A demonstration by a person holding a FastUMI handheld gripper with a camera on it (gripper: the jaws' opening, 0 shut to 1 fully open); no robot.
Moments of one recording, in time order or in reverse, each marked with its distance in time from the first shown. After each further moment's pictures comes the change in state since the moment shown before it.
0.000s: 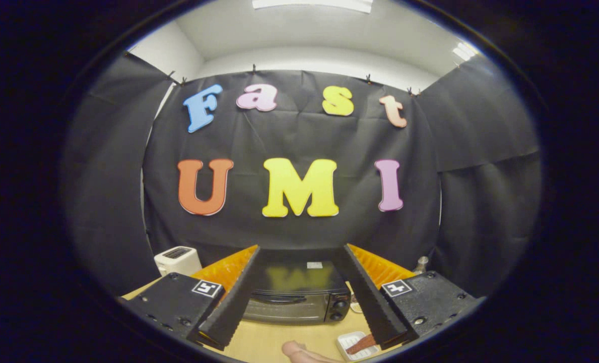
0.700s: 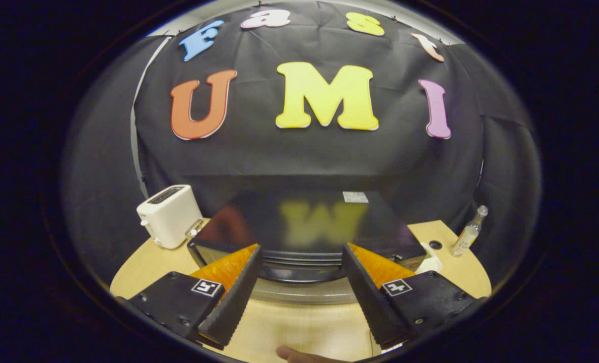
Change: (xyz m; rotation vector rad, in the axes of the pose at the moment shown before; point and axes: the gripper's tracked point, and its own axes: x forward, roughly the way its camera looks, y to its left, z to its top) arm 0.131 0.033 -0.162 -0.025 0.424 0.067
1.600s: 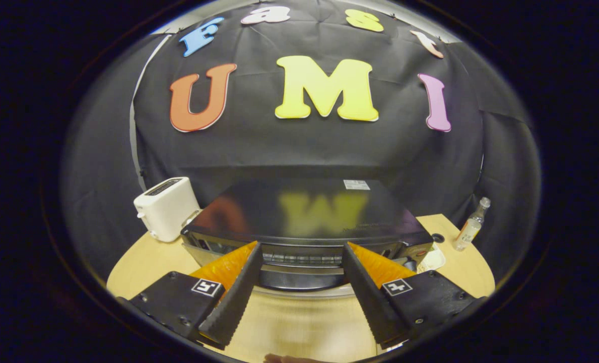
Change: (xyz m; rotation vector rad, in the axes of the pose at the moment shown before) arm -0.010 0.001 -0.021 -0.009 0.004 0.009
